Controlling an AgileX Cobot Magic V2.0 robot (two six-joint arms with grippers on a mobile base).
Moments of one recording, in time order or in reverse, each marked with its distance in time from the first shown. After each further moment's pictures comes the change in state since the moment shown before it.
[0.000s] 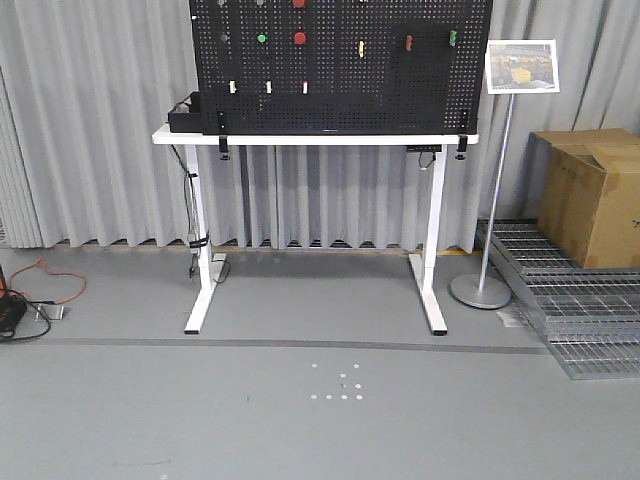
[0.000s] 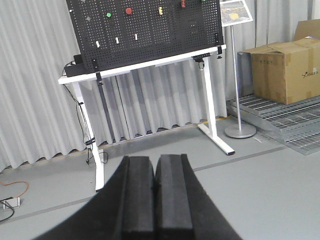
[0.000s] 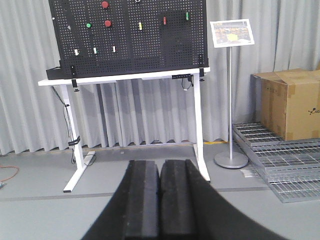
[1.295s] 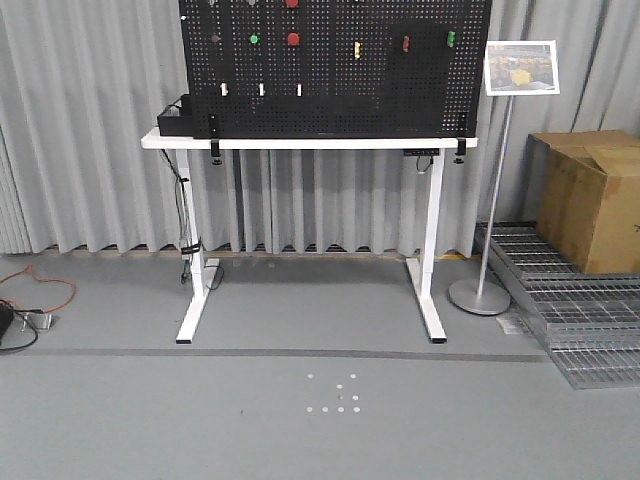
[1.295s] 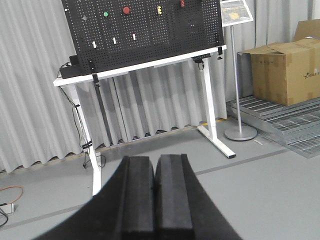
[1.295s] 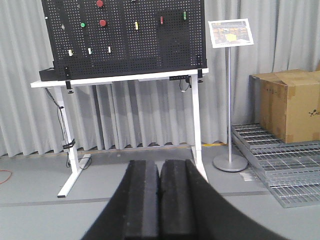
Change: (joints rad) left arm 0.000 0.000 0.000 0.000 0.000 0.000; right arm 0.000 0.000 0.000 0.000 0.000 0.000
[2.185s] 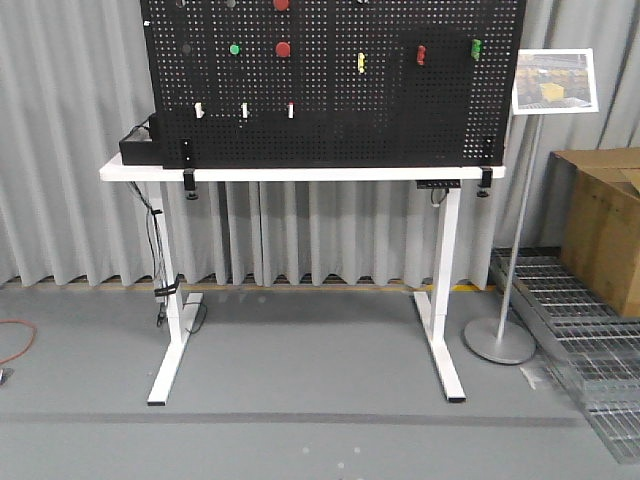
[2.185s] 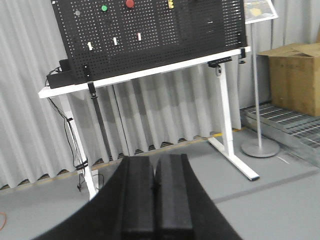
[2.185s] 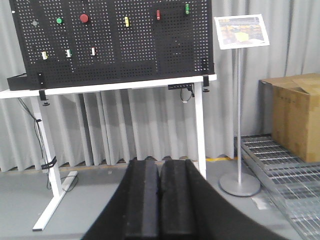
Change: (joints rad) left arm 0.000 0.000 0.000 0.000 0.000 0.000; right arm 0.000 0.000 0.000 0.000 0.000 0.000
